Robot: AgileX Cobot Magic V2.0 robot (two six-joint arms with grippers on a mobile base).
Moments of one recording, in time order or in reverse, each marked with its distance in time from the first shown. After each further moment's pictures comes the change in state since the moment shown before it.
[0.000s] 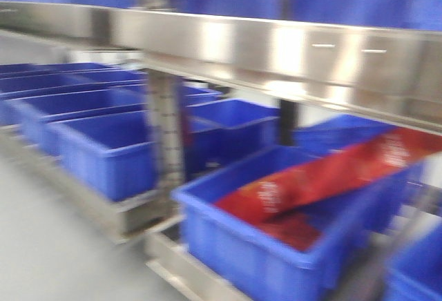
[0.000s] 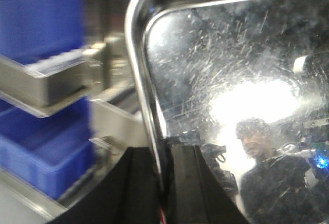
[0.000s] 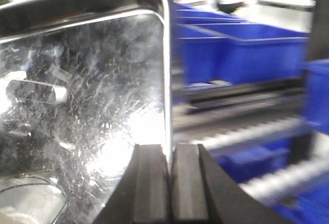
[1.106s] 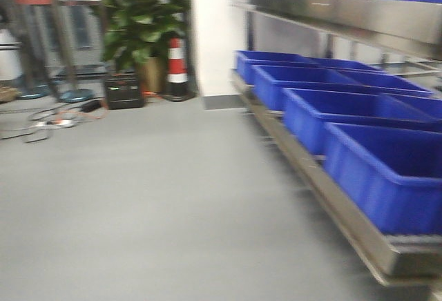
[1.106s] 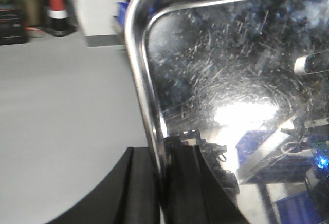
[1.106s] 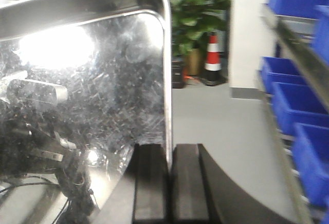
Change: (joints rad) left arm 0.000 0.000 0.000 0.002 0.000 0.000; right arm 0.000 0.000 0.000 0.000 -0.002 0.000
